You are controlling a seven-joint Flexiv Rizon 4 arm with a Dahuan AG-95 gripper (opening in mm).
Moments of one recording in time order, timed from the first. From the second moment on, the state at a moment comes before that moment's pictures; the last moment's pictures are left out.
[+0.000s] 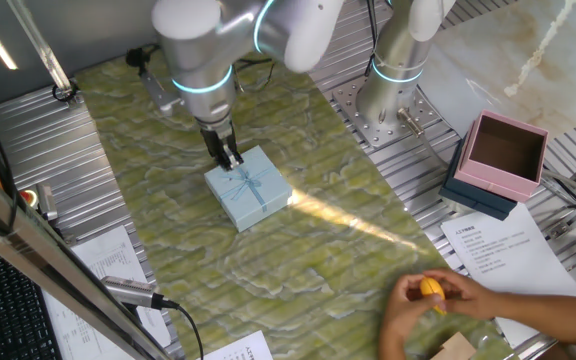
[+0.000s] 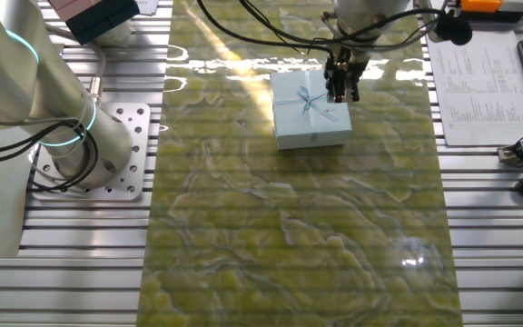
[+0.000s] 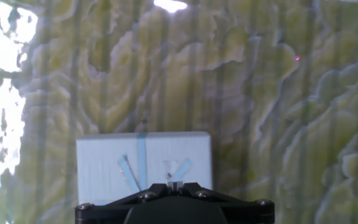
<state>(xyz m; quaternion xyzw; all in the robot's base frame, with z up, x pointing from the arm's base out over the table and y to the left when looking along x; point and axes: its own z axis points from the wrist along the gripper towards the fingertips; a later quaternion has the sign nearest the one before) 0.494 0.067 0.115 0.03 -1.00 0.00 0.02</state>
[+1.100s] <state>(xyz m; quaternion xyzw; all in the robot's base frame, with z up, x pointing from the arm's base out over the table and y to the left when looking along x) 0.478 0.071 0.090 0.02 -1.00 -0.01 0.03</state>
